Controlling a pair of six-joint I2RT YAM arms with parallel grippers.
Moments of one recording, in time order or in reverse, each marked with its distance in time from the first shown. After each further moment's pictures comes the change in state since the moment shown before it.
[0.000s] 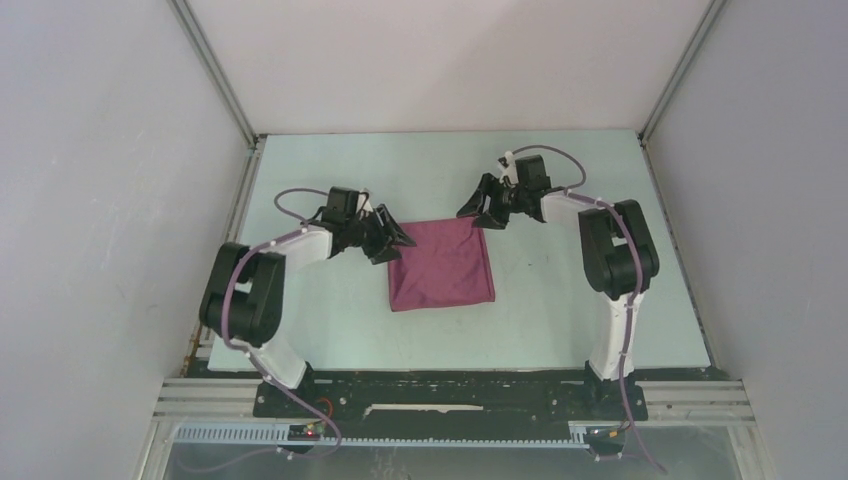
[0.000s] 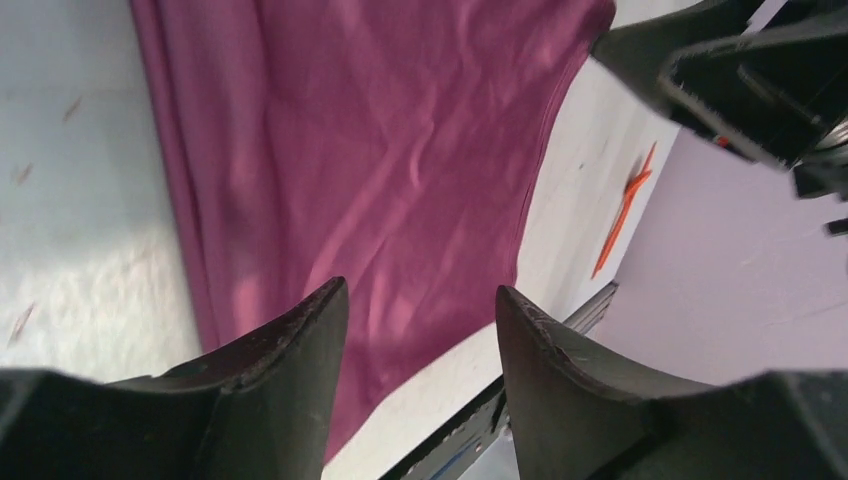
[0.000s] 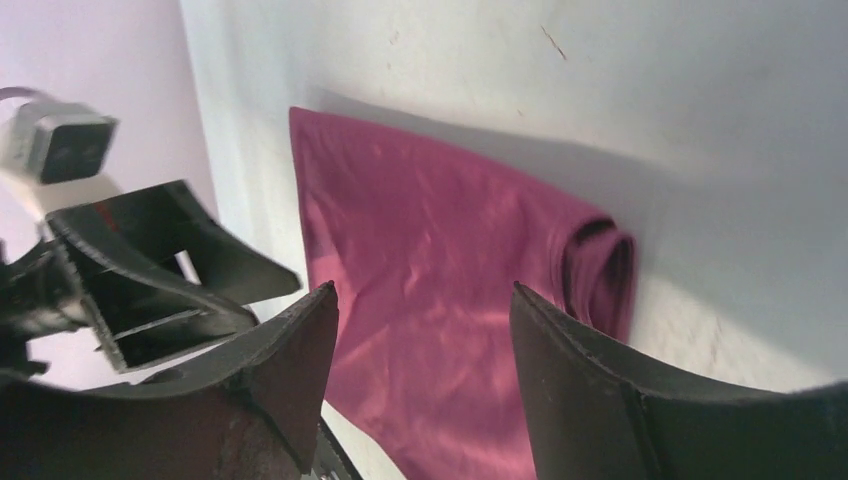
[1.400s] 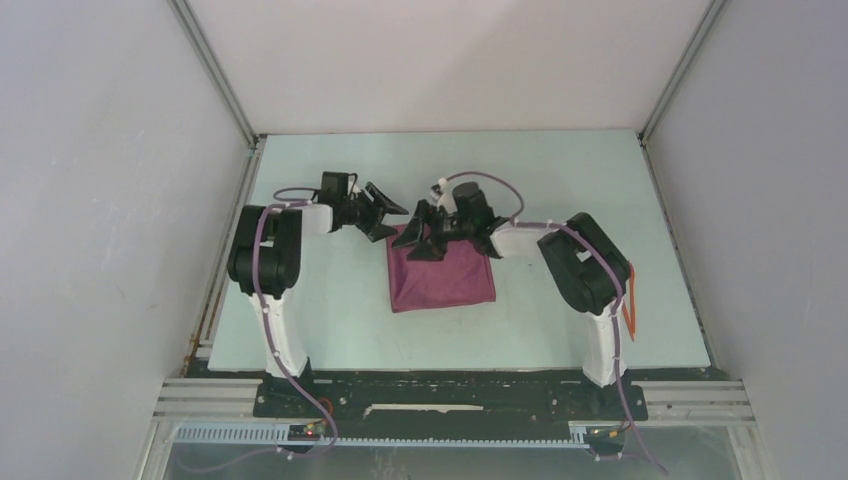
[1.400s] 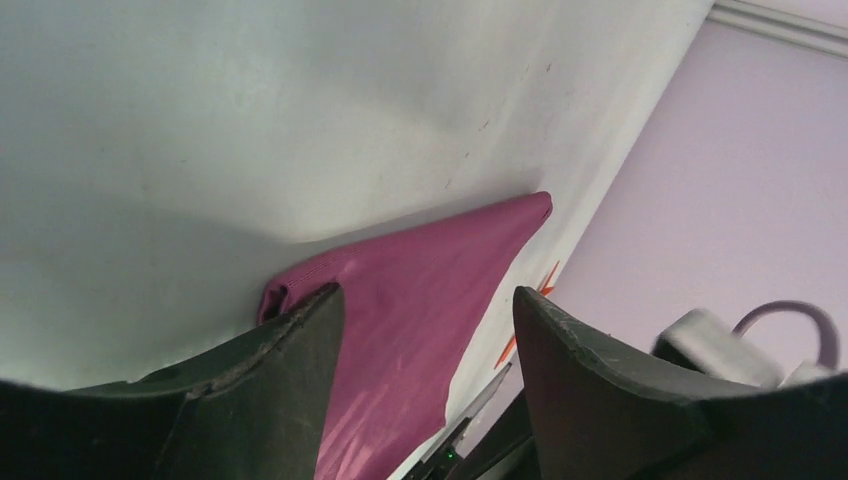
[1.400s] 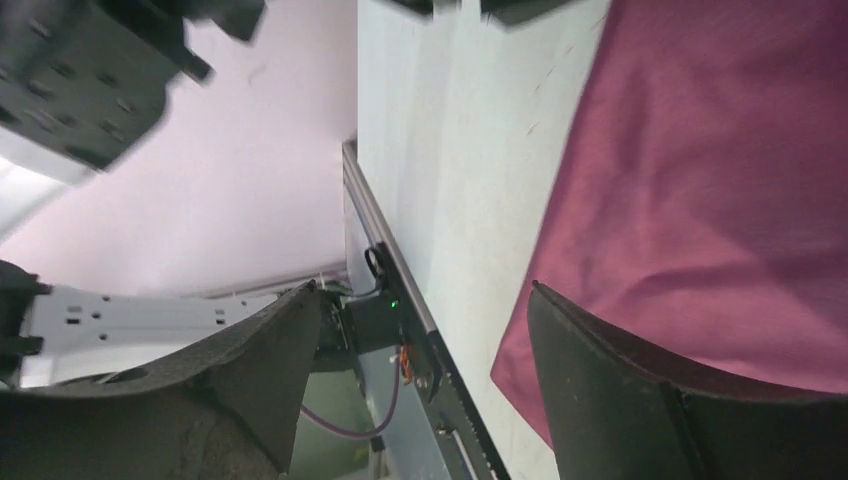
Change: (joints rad) left arm 0.129 0.416 0.262 0.193 0.073 -0.215; right arm 0.304 0.014 -0.095 0.413 -0.106 0.391
